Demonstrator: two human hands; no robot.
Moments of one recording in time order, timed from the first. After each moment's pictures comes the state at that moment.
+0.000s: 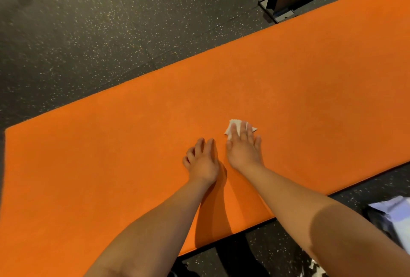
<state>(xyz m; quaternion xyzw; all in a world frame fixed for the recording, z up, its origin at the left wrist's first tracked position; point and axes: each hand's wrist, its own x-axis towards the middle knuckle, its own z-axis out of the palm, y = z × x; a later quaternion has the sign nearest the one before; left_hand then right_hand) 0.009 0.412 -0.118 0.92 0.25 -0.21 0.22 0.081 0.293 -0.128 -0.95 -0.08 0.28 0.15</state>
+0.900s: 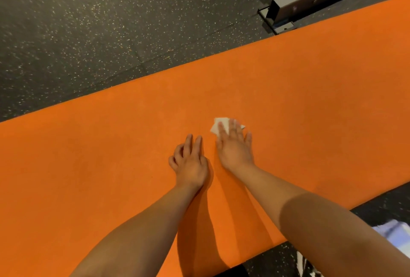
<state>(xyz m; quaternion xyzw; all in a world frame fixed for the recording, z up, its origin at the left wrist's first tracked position) 0.051 0.448 -0.144 0.93 0.23 -0.16 0.23 0.136 0.325 -0.133 -0.95 -0.12 0.25 0.12</state>
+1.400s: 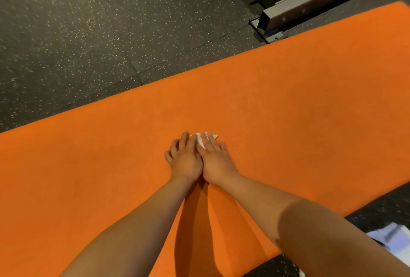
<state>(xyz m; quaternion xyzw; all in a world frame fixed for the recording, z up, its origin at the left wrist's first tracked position) 0.092 0.461 -0.134 0.93 0.23 -0.14 0.24 0.122 0.352 -0.138 -0.92 -0.24 0.27 0.14</state>
